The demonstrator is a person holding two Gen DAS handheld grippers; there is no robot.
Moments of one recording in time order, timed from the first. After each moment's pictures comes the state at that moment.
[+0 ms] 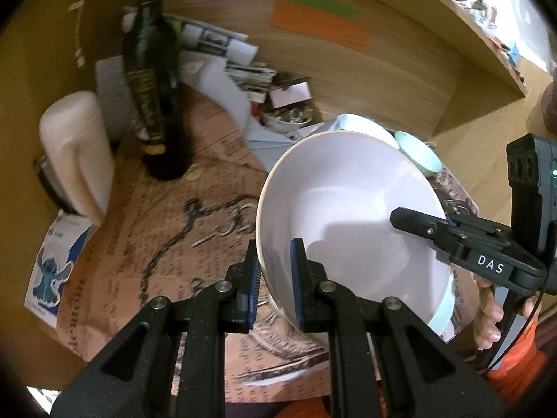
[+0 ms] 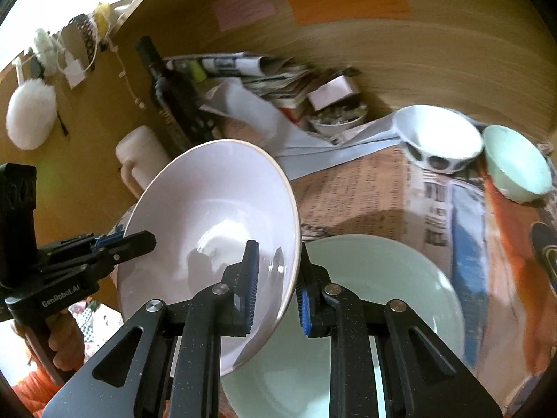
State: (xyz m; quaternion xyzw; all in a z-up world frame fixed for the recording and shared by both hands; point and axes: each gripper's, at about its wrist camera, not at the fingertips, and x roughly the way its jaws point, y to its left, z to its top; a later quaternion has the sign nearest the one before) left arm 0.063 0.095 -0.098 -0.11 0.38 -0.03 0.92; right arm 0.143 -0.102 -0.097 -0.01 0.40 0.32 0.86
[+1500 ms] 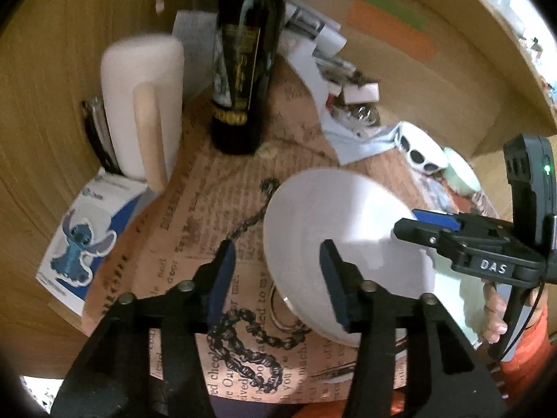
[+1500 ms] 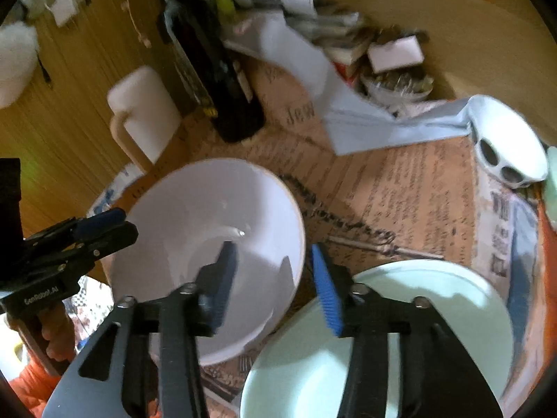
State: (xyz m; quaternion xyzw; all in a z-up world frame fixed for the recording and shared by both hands) left arm 0.055 0.160 -0.128 -0.16 0.38 0.03 0.91; right arm 0.167 -0.035 -0.135 -0.08 0.45 0.34 0.82
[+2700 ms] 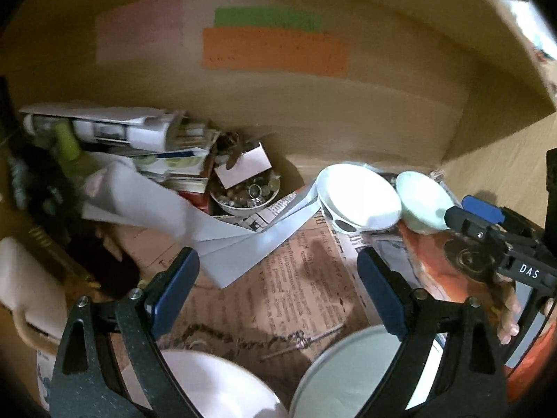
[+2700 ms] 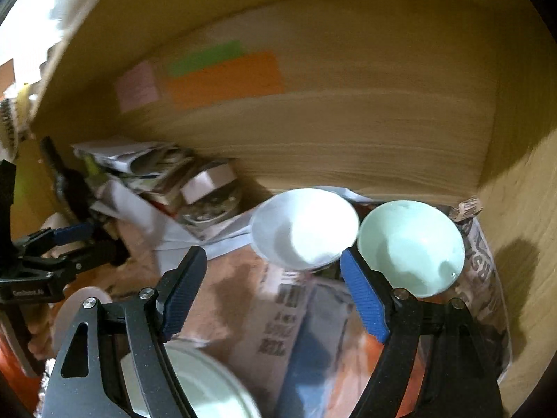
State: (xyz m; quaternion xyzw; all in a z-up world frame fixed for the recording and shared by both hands) left arm 0.228 0.020 -0.057 -0.04 0.37 -0.04 0.93; right arm 0.254 -0.204 -0.052 -0.01 0.32 0.19 0.93
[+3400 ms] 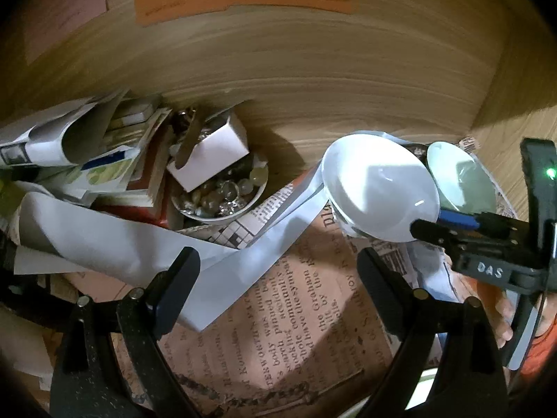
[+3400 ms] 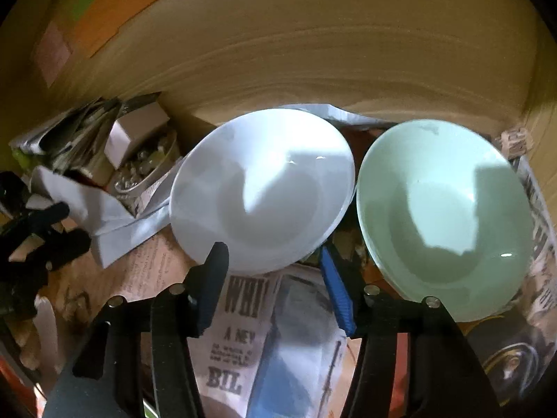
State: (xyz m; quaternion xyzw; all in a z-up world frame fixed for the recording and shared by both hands) left arm 0.311 -0.003 -0.102 0.00 0.43 -0.04 0.90; right arm 0.345 -0.212 -0.133 0.03 0.46 0.17 0.87
